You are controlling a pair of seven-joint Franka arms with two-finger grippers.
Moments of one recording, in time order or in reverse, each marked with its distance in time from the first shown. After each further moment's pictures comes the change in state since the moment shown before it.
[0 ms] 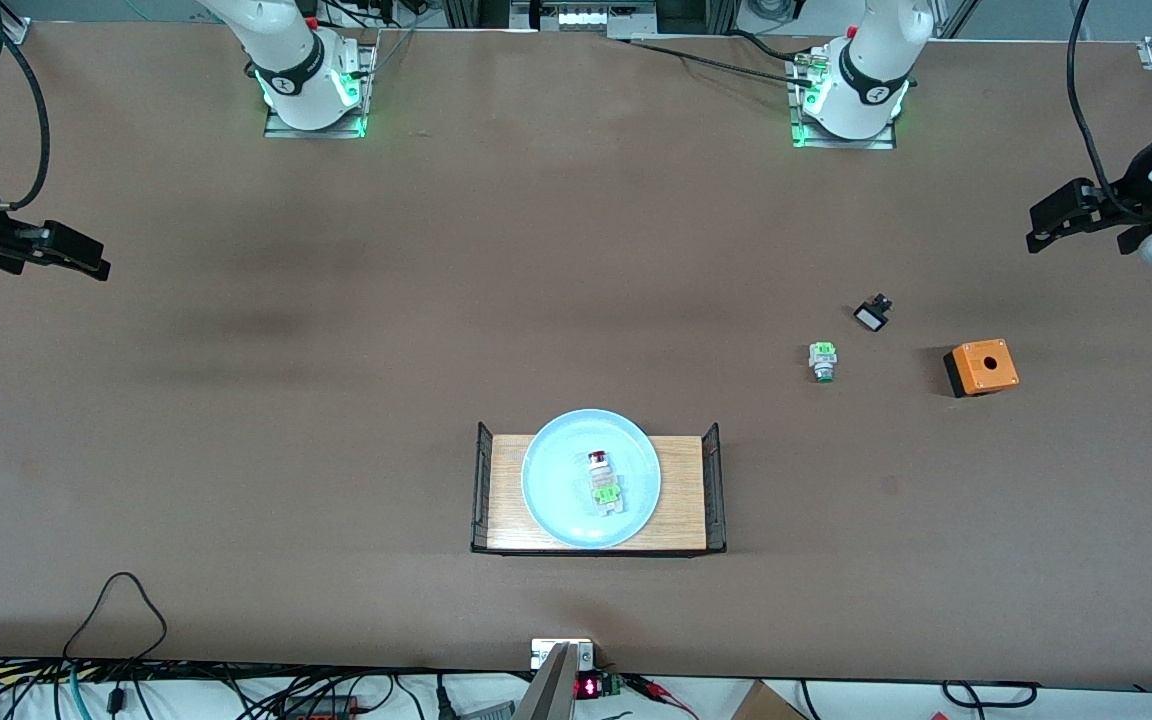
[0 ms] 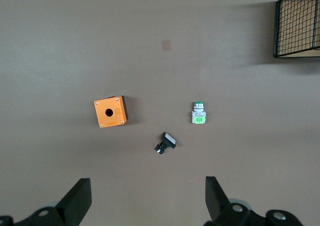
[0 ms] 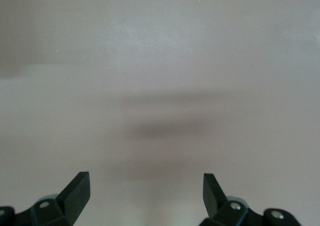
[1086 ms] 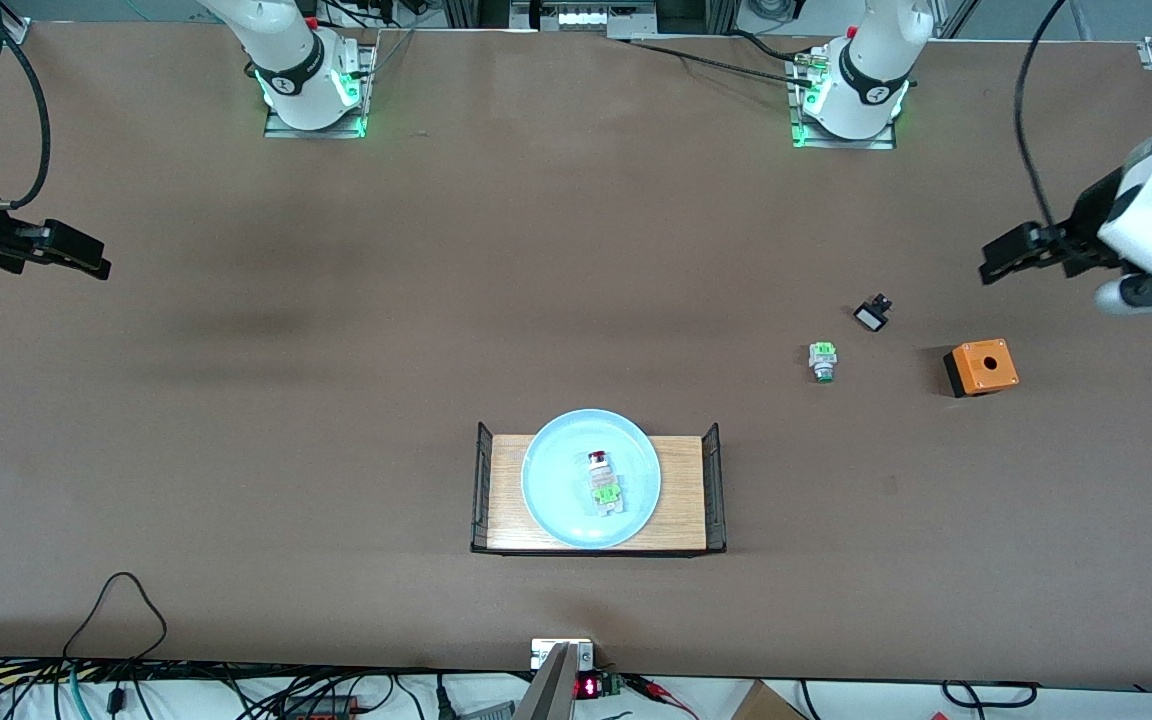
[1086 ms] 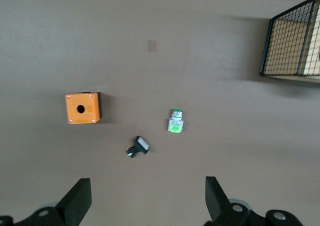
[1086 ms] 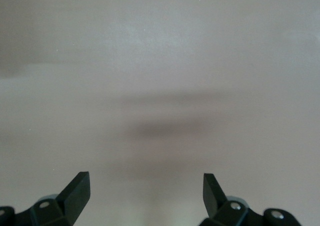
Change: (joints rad) left arm -0.066 0.126 -0.024 0.083 -0.047 0.019 -0.254; right arm 0.000 -0.001 0.000 0.000 0.000 -0.004 -0.001
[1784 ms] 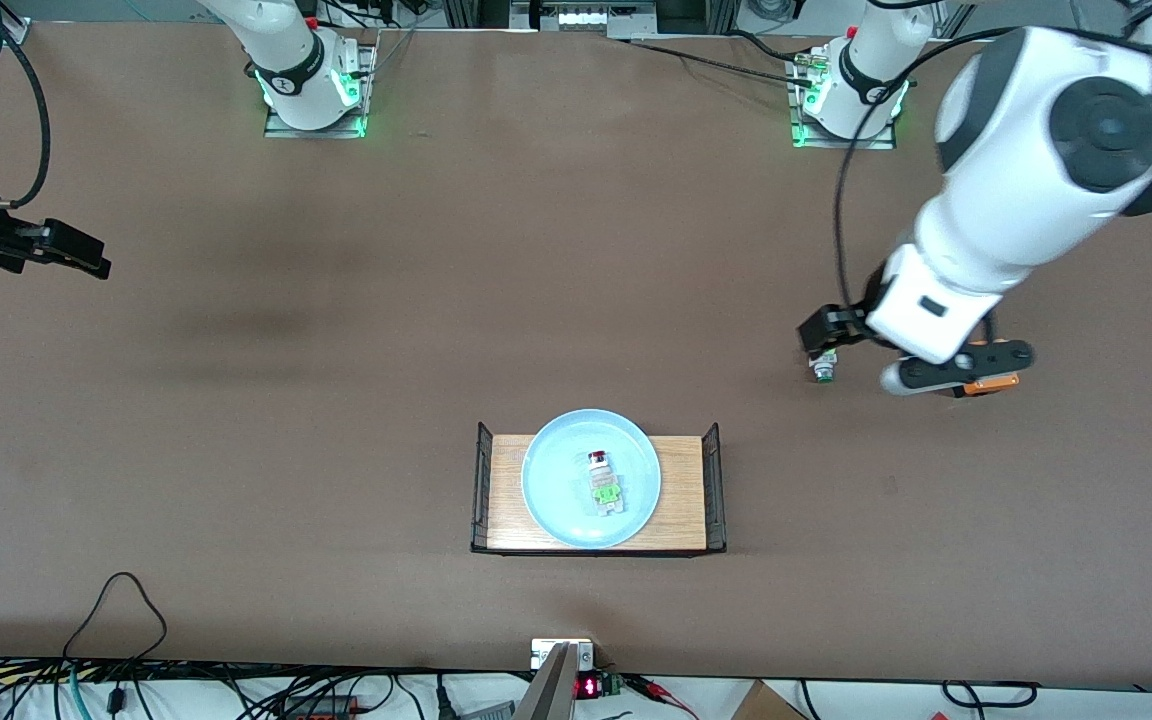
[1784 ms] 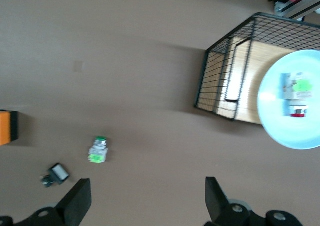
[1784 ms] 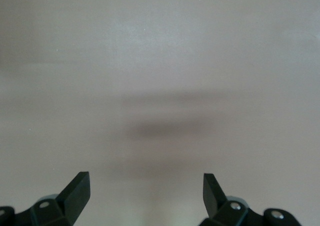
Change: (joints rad) left arm -0.261 0.223 -0.007 0.162 0.018 0.186 -0.347; right arm 0.000 0.000 0.000 0.001 0.000 -0.001 0.000
